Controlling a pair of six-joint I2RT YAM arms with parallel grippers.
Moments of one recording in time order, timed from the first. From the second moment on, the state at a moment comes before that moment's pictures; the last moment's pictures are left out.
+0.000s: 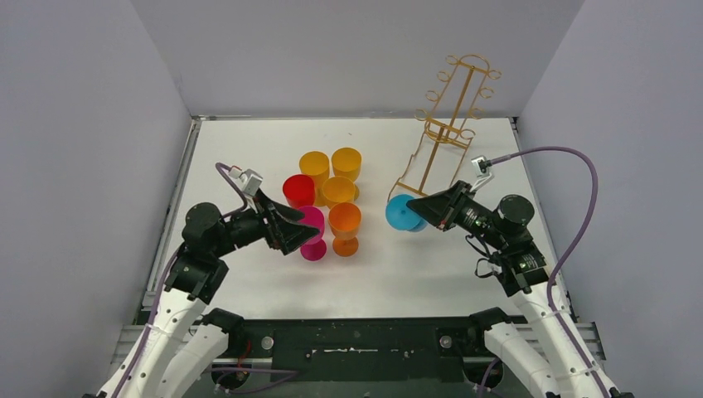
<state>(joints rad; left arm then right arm) -0.33 0.66 0.67 -0.05 0.69 -0.60 0.27 0.70 0.73 -0.11 -0.61 0.80</state>
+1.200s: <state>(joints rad) -0.80 0.87 0.64 0.39 0.48 -0.76 0.70 0.82 0.85 -0.04 -0.41 0.72</state>
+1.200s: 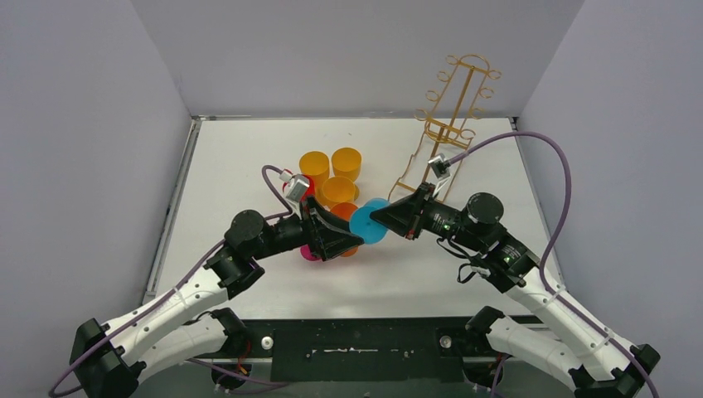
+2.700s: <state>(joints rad) -0.90 0.96 0.61 0.68 0.50 -0.87 0.71 0.72 0.85 -0.09 -0.42 0.70</state>
